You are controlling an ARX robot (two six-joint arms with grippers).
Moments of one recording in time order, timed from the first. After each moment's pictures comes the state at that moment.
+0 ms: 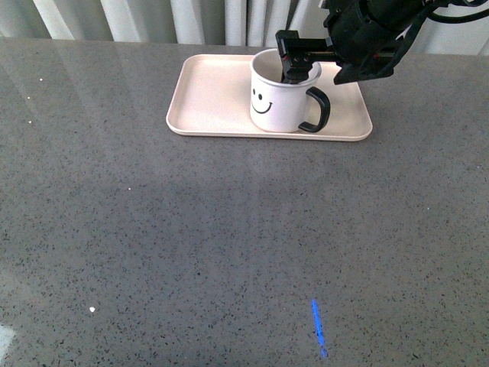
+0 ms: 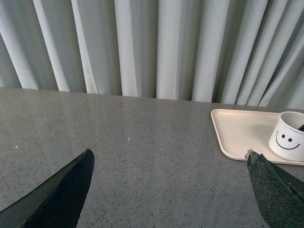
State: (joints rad) left arm 0.00 0.02 0.01 0.00 0.00 -0.01; right arm 0.13 2.32 1.77 -0.33 -0.11 -0.01
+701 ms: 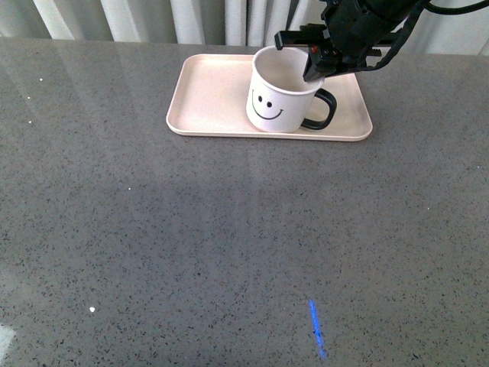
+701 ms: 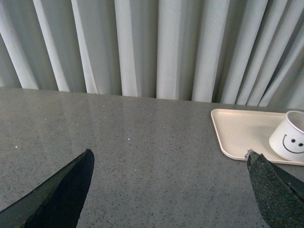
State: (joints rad) left arm 0.00 0.02 0.01 0.00 0.00 -0.01; right arm 0.14 2.32 1.81 -0.37 -0.10 -0.01
